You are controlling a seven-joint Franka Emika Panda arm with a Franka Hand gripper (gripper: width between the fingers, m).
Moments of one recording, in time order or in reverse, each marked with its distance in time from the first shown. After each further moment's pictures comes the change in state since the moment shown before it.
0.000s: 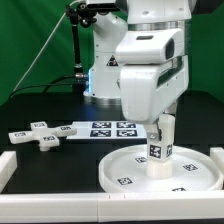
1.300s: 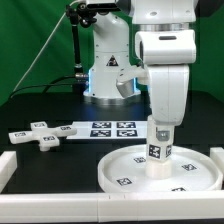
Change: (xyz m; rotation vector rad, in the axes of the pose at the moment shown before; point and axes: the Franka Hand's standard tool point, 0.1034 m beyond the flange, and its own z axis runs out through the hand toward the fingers) arm -0.004 -0.003 0.002 0.005 -0.045 -0.317
